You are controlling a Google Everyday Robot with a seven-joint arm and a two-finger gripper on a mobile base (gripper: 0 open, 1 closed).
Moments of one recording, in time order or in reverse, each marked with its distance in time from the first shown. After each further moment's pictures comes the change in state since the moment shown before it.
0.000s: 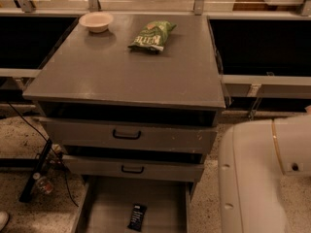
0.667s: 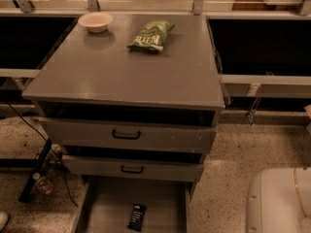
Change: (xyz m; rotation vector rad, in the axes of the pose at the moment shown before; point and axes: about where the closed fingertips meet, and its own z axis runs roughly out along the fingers) arm 0.041 -0.120 0.134 0.488 0.120 -0.056
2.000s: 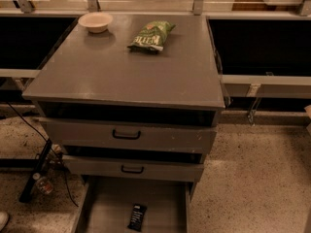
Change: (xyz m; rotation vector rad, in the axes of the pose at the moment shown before) arm 0.010 -0.072 -0.018 -0.311 0.086 -0.646
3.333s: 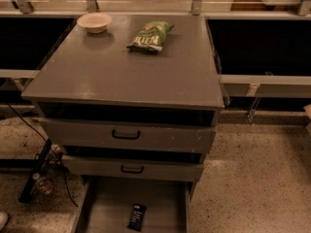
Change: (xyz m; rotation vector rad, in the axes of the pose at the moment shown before) arm 0.077 0.004 0.048 -0.255 0.394 -0.288
